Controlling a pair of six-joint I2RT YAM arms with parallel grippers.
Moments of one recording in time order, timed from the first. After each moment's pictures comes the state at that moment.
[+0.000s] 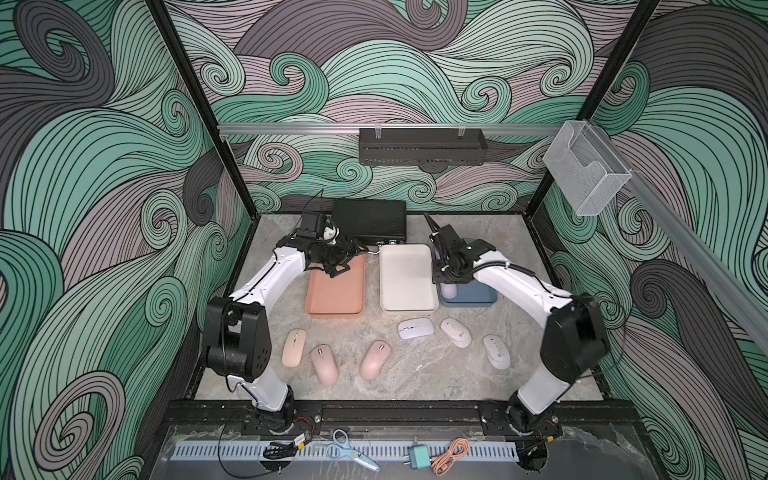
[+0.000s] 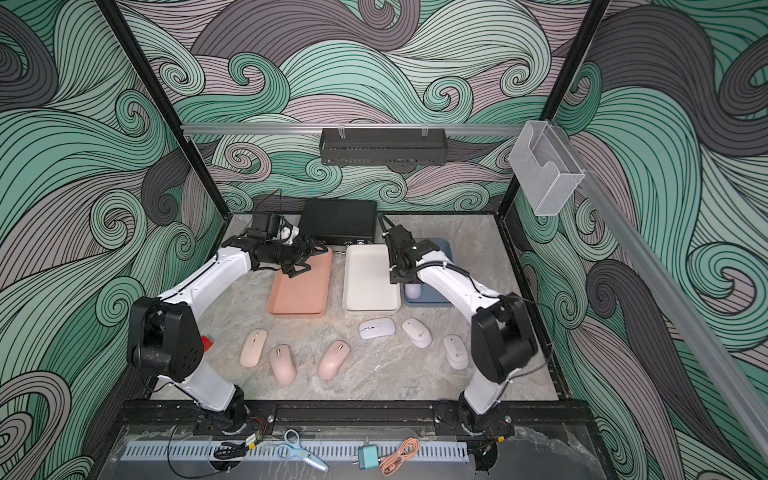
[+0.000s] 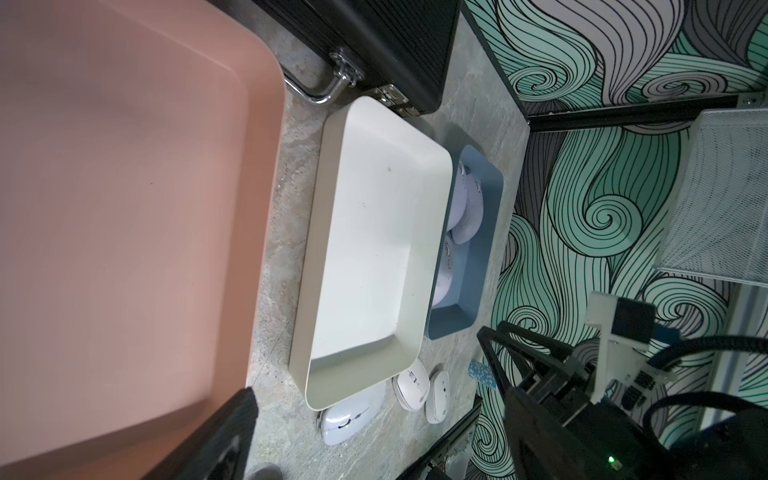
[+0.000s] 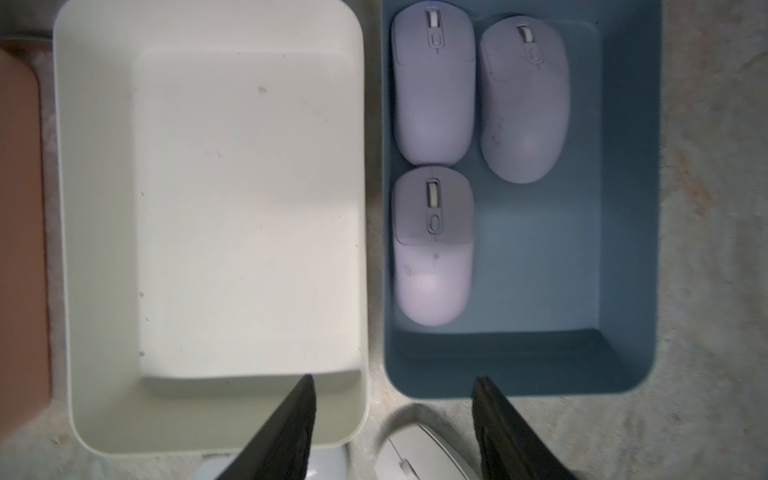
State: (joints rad) left arm -0.22 1.63 1.31 -0.59 0.59 -0.73; right arm 0.53 1.61 1.30 -0.88 0.24 0.44
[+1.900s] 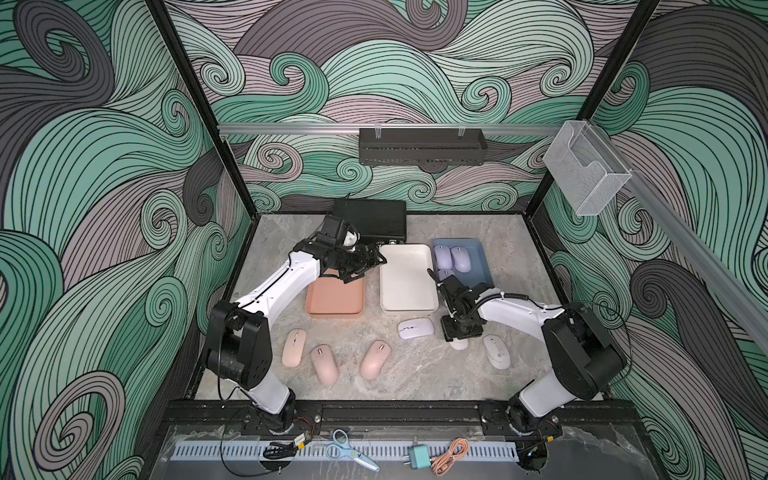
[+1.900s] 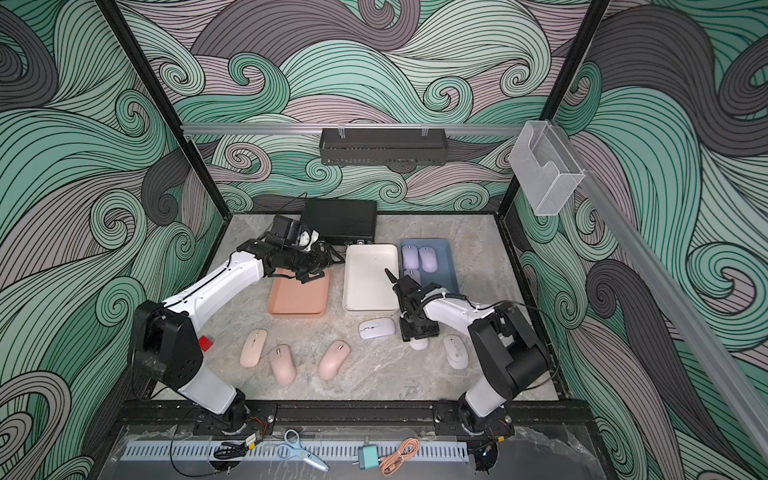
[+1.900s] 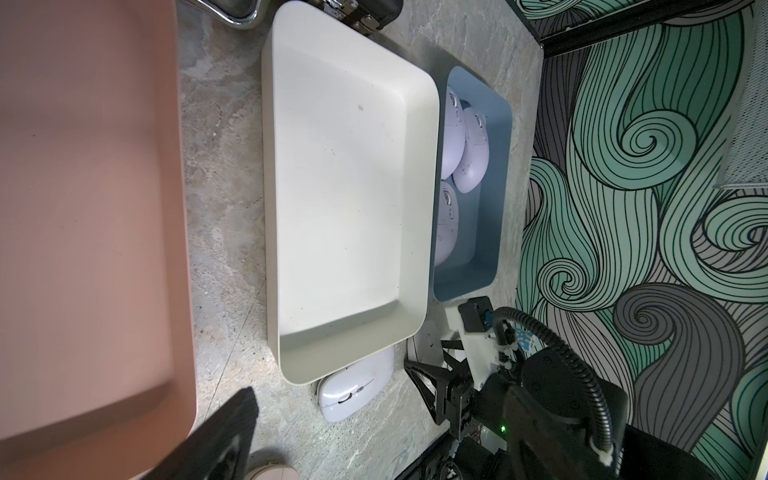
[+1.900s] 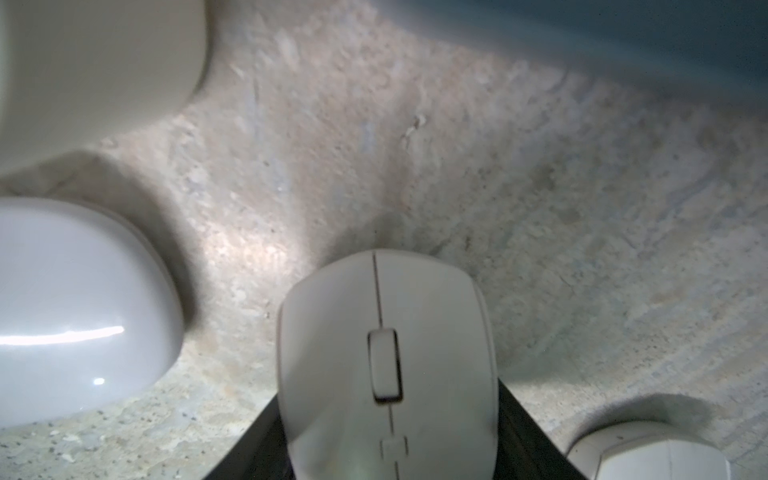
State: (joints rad) left arm -0.37 1.61 1.31 -0.62 0.50 -0.69; right arm 0.56 1.58 0.85 -0.79 0.05 0.35
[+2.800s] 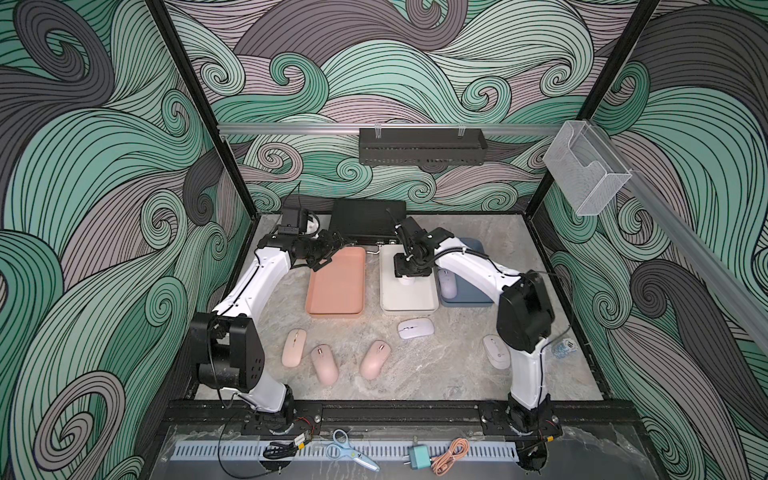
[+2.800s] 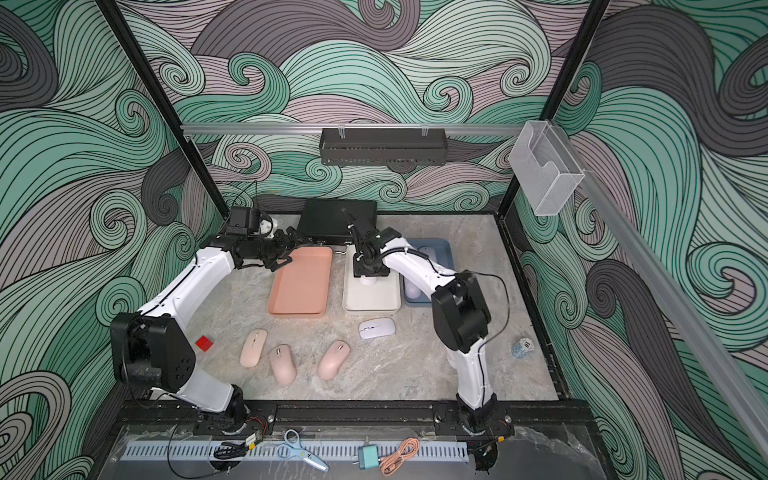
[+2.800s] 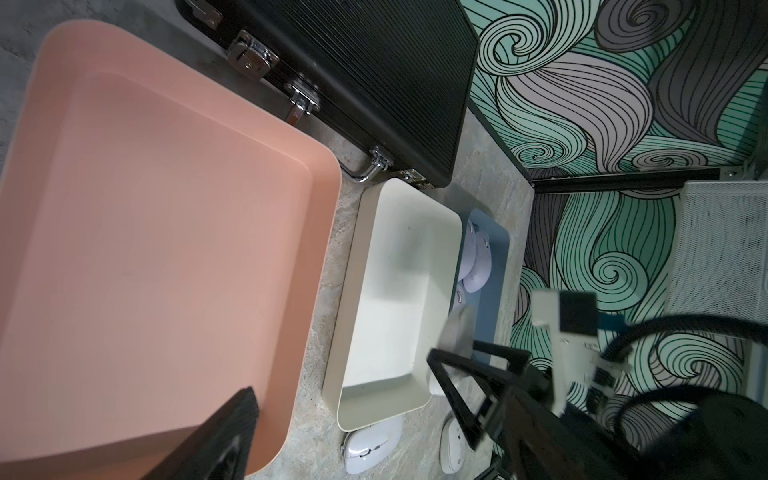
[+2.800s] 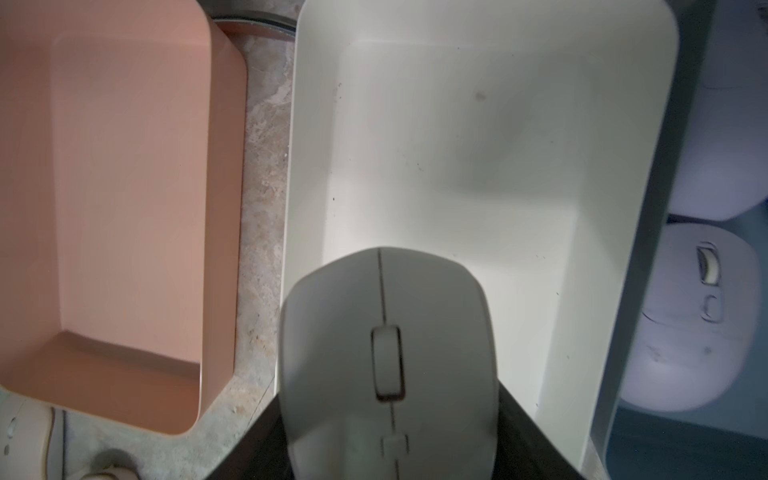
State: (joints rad) left arm -0.11 1.56 1.33 -0.64 0.50 -0.70; right arm 0.65 2.09 1.82 -0.93 0.04 0.50
